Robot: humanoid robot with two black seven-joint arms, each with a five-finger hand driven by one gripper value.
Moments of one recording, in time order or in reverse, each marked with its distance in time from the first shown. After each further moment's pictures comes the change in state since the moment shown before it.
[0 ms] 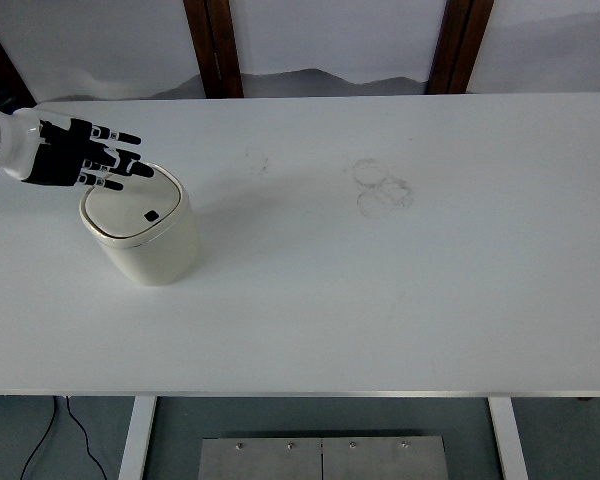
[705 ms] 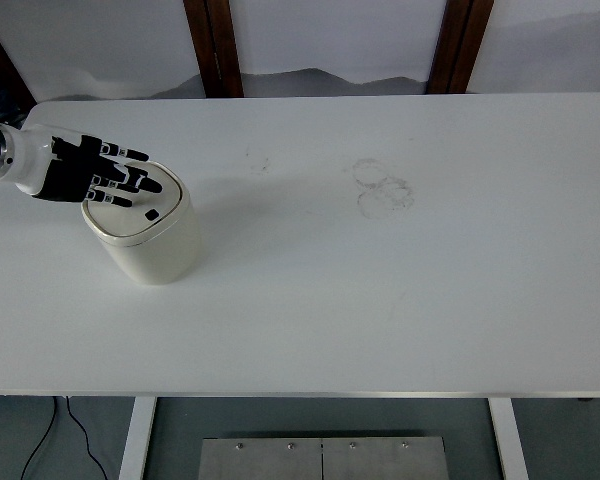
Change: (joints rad) left arm 0.068 -0.021 -0.004 -0.006 0.001 0.011 0.008; right arm 0.000 0.000 0.000 0.000 0.000 0.000 0.000
